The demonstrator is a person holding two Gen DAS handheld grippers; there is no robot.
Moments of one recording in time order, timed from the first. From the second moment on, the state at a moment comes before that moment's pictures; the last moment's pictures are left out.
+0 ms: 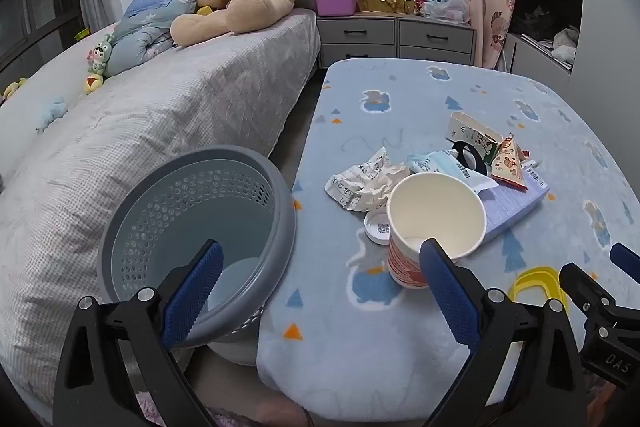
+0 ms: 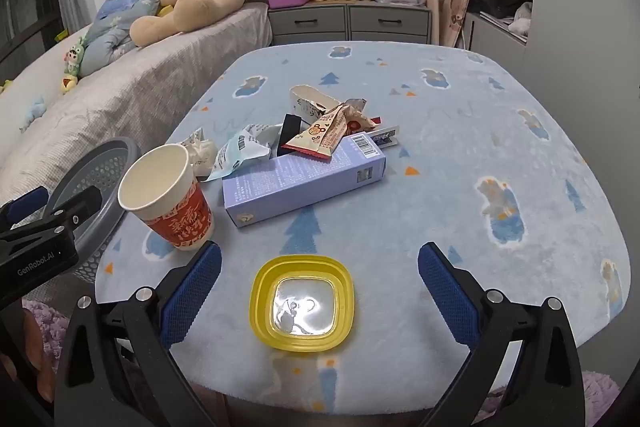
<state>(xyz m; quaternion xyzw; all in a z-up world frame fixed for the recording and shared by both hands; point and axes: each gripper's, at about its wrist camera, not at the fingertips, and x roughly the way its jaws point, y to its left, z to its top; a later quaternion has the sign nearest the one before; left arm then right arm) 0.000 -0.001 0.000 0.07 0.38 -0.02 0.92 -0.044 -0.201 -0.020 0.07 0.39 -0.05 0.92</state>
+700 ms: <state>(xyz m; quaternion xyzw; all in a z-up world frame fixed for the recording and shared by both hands) 0.000 -0.001 0.000 0.07 0.38 -0.02 0.92 -0.046 -0.202 -0.017 0.07 0.39 -0.05 0.92</state>
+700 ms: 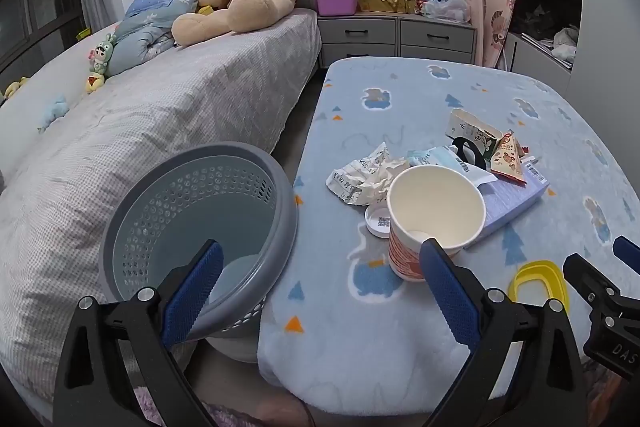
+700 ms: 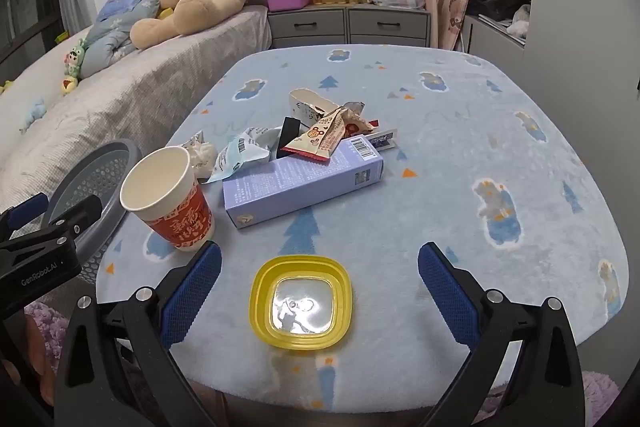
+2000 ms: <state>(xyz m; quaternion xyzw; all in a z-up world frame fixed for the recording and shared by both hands) -0.008 0.002 -0.002 0.07 0.38 -0.02 0.92 -0.047 -0.202 -0.016 0.07 0.38 -0.05 0.92</state>
